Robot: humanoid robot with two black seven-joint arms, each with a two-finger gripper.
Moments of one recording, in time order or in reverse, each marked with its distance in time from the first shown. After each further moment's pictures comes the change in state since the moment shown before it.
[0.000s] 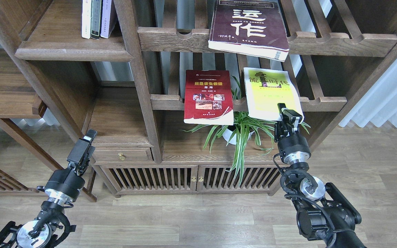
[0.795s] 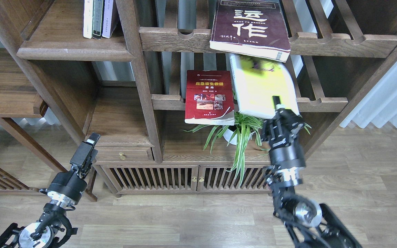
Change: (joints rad) left arm 0.010 0.001 0.010 0.009 0.000 0.000 0.002; right arm -0.389 0.000 -0.208 0.503 -0.056 0.065 -0.020
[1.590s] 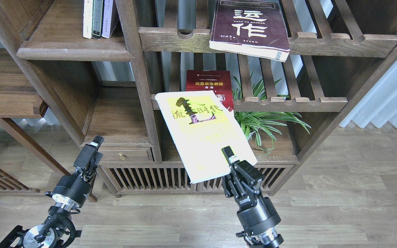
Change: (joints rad) left arm 0.001 0.001 0.106 -0.017 -0.126 0.000 0.001; right arm -0.198 -0.004 -0.179 0.122 -0.205 0.000 -0.048
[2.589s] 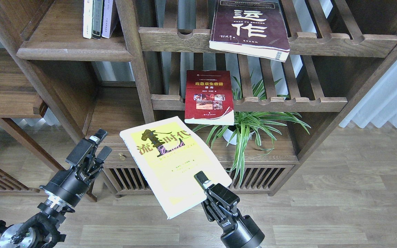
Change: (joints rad) left arm -0.001 0.316 0.292 -0.278 -0.281 0.000 0.015; right arm 0.029 0.000 -0.047 -0.064 -0.032 0.000 -0.065
